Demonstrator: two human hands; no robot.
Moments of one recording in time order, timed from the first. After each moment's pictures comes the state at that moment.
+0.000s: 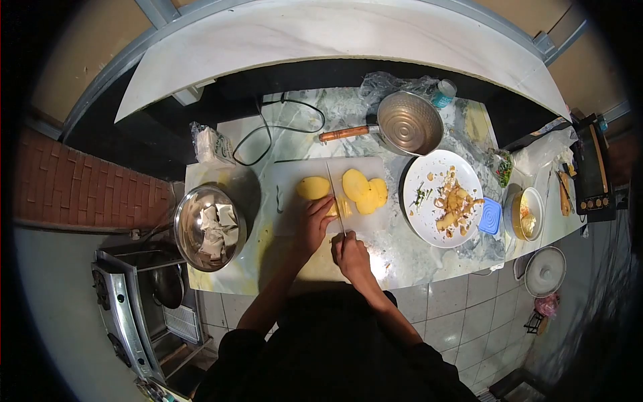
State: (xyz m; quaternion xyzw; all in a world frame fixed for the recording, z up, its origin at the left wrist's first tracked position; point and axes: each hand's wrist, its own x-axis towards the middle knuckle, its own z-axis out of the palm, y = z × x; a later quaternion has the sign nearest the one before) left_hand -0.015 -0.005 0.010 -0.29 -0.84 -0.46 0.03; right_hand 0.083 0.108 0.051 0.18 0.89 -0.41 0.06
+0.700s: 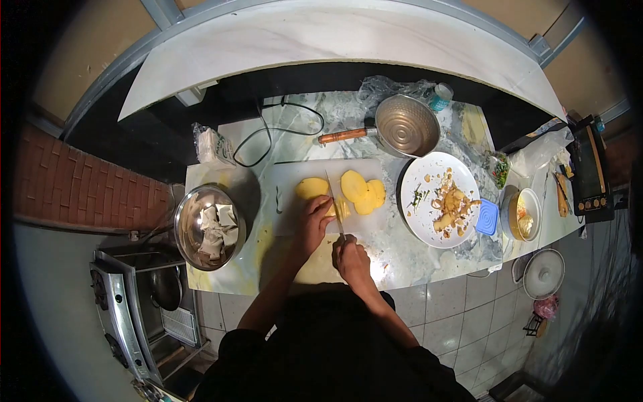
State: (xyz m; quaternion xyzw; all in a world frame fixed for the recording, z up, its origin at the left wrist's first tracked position) left_hand -0.013 -0.001 0.017 -0.27 -0.84 -0.47 0.01; right_hand 0.093 0.109 0.054 0.19 0.90 -0.37 0.11
